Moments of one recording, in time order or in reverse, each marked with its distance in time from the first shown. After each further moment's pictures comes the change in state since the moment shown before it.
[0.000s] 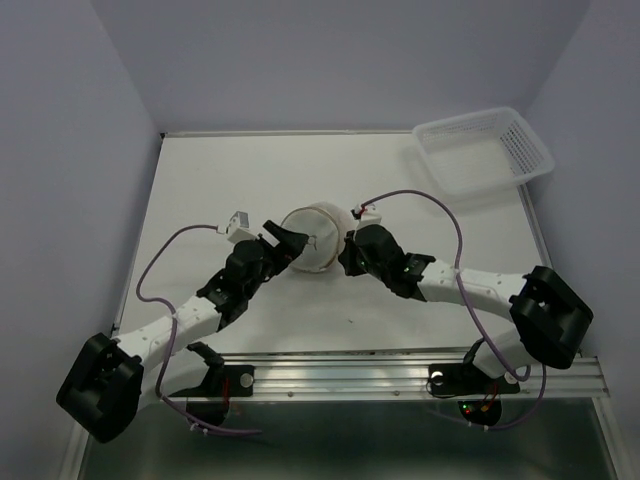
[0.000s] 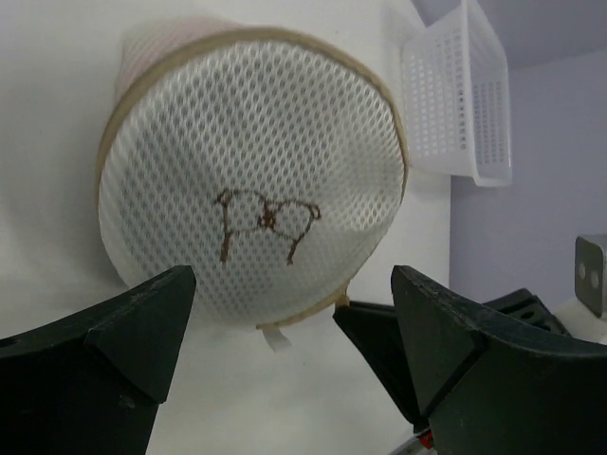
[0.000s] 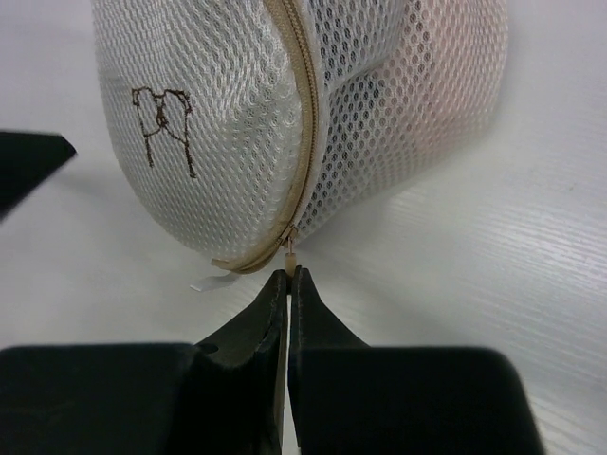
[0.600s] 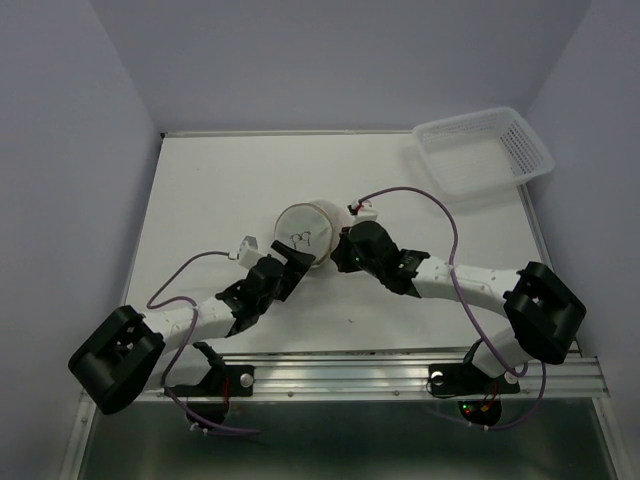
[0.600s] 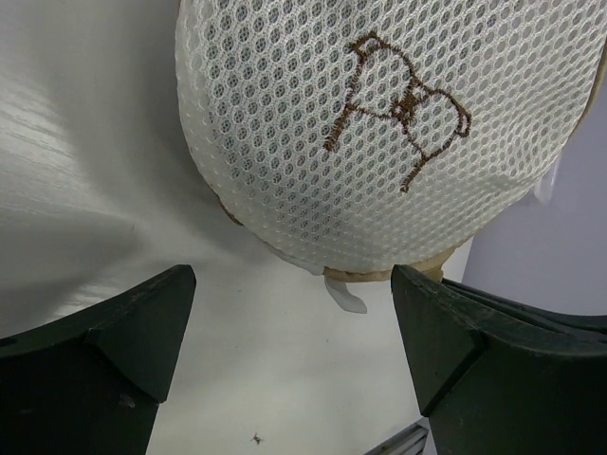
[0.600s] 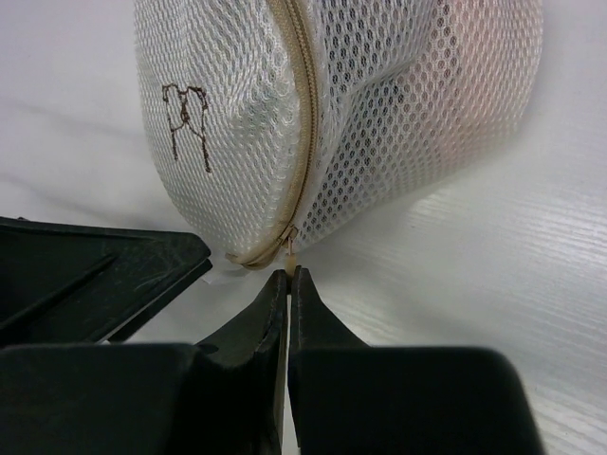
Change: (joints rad) left arm -0.154 0.118 -0.101 0.023 -0.113 -0.317; right arm 0.011 0.050 0.066 0.002 -0.015 0.079
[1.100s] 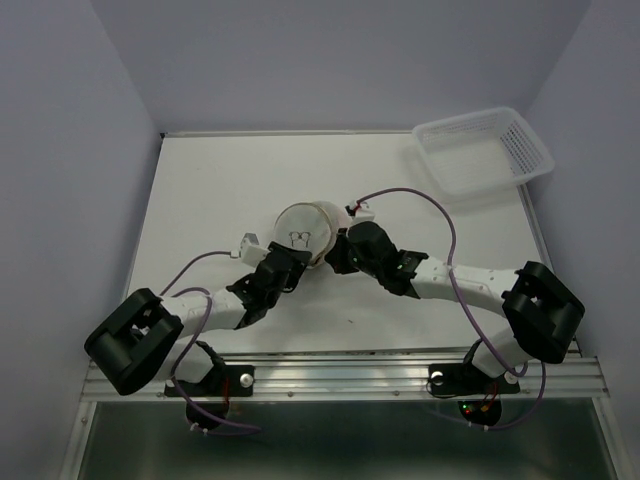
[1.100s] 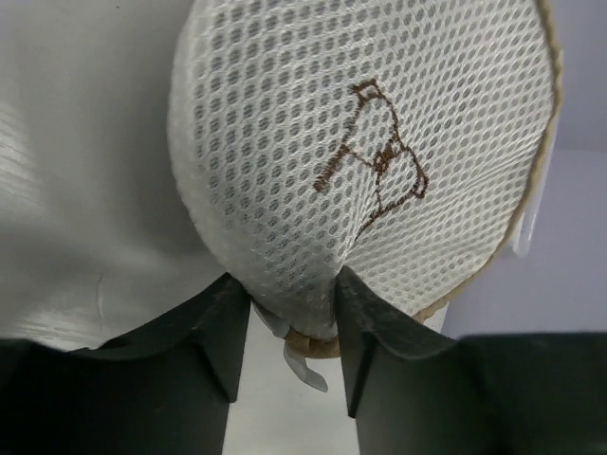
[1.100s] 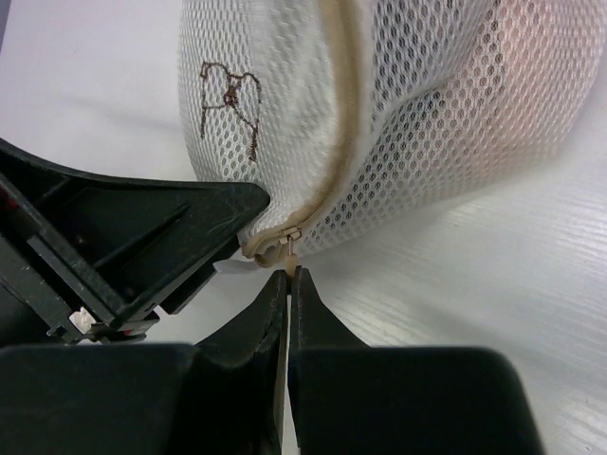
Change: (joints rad) left arm -0.015 0.135 0.060 0.072 -0.106 -0.087; right arm 0.010 0.007 0.001 0.035 -0.059 0.044
